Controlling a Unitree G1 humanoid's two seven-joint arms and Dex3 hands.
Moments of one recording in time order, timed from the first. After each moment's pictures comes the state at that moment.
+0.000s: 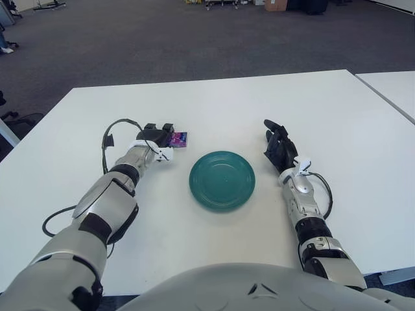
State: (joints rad) left arm -0.73 0.31 -0.61 1.34 0.73 -0.22 0.24; right arm -0.23 0.01 -0.11 0.66 0.10 -0.32 0.15
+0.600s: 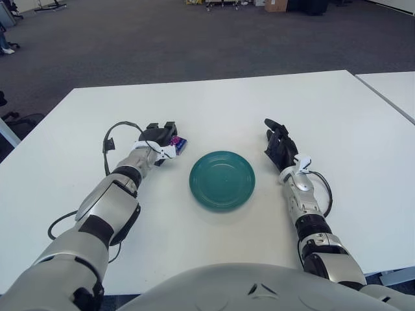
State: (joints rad) left arm -0.72 0.30 -0.55 1.33 0.69 -0.27 0.28; right arm -0.25 0.01 -0.12 0.70 0.10 -0.33 0.15
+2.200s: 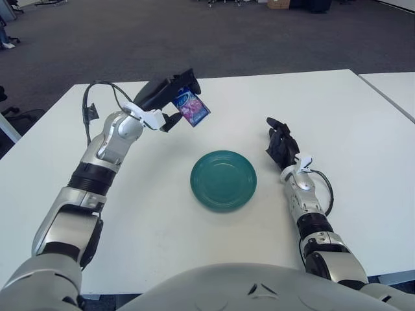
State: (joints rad) left arm -0.49 0.50 -0.22 0.24 0.36 -0.43 -0.17; right arm -0.26 -0.01 -0.10 0.71 0.09 -0.34 0.12
